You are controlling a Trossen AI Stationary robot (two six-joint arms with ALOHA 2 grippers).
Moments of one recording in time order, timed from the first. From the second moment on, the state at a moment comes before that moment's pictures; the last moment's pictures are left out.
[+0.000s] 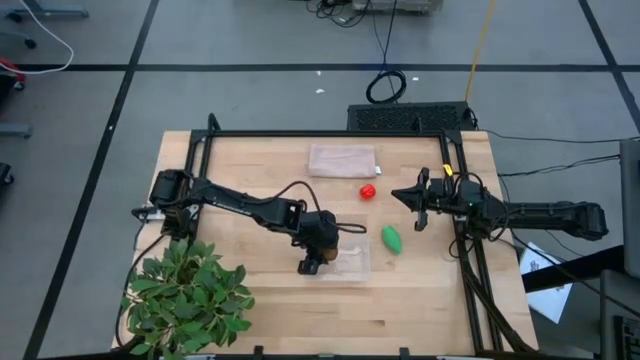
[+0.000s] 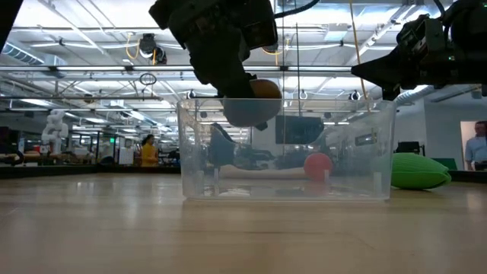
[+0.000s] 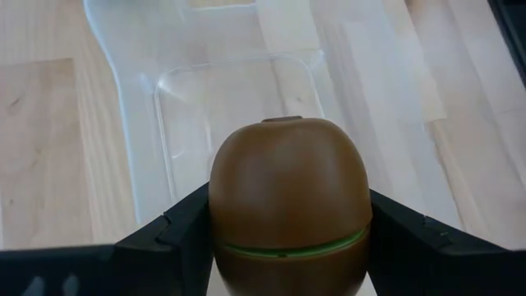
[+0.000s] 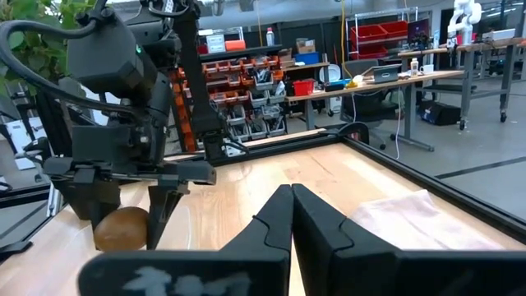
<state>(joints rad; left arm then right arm) -0.12 1.88 1.33 -0.42 0.22 0.01 -0.21 0.48 0.02 0.53 -0.03 0.14</state>
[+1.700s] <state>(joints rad) -0.15 1.99 1.33 -0.44 0.27 0.07 -0.21 0.49 0.02 0.53 -0.03 0.14</state>
